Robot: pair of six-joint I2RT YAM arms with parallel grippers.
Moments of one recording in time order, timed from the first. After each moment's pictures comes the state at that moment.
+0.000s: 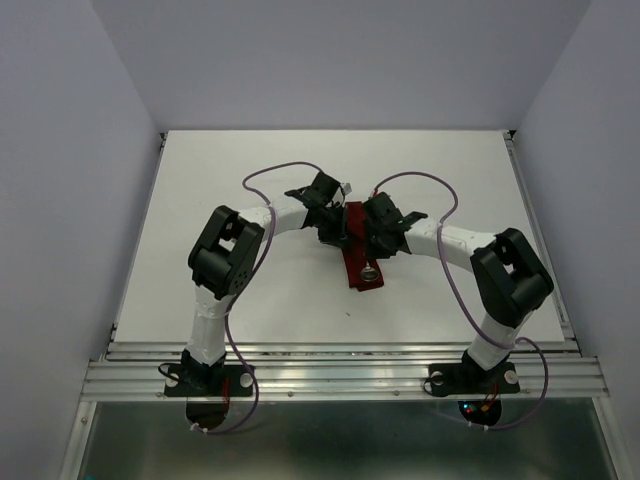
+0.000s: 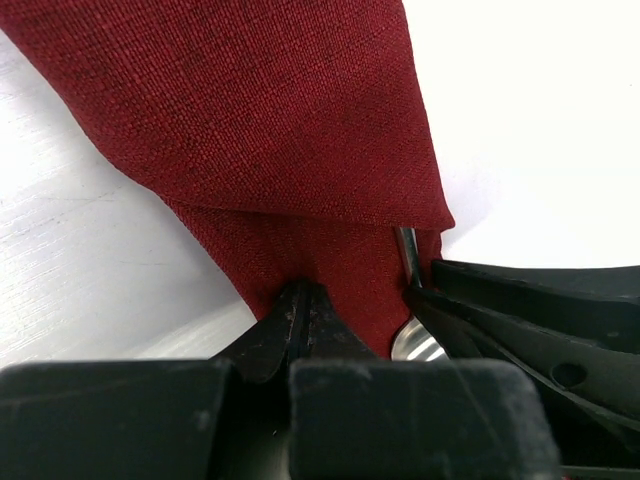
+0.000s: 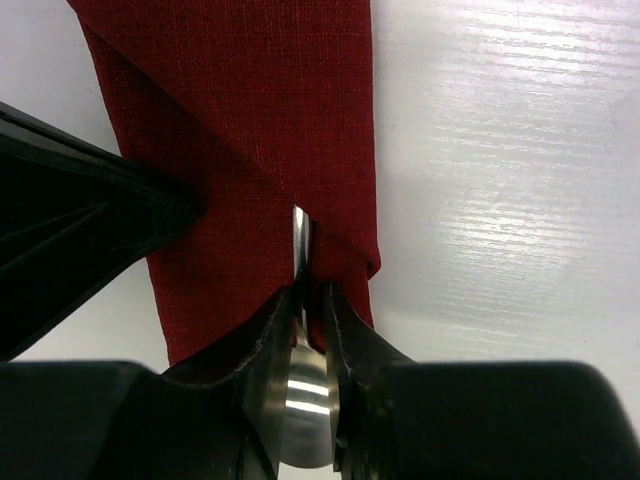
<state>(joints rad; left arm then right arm) -0.62 2.08 1.44 -0.38 0.37 -0.52 0.61 1.74 1.08 -0.38 0.14 0.56</state>
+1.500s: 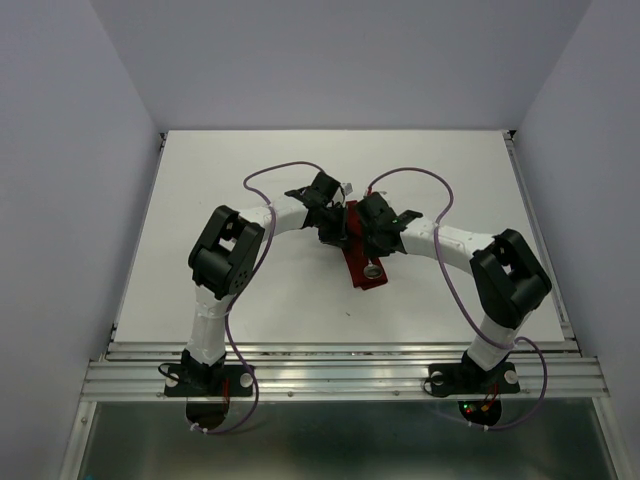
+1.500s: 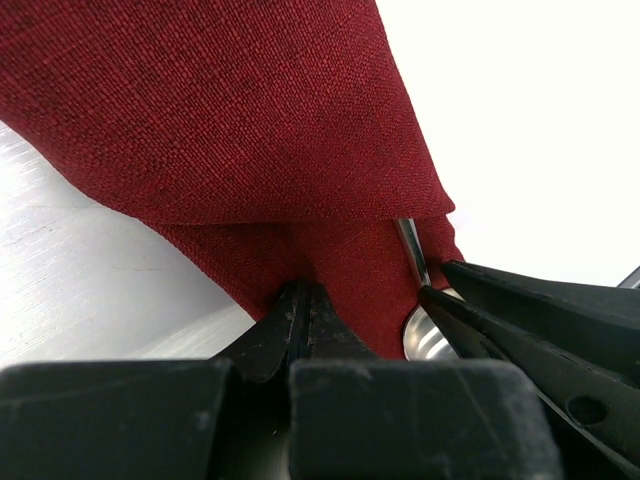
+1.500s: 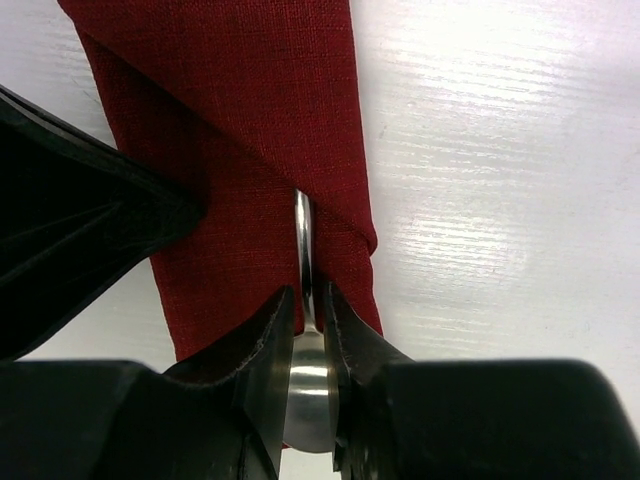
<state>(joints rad) -0.62 2.08 1.44 -0.38 0.38 -0.51 0.66 1.75 1.13 -0.44 0.25 0.52</state>
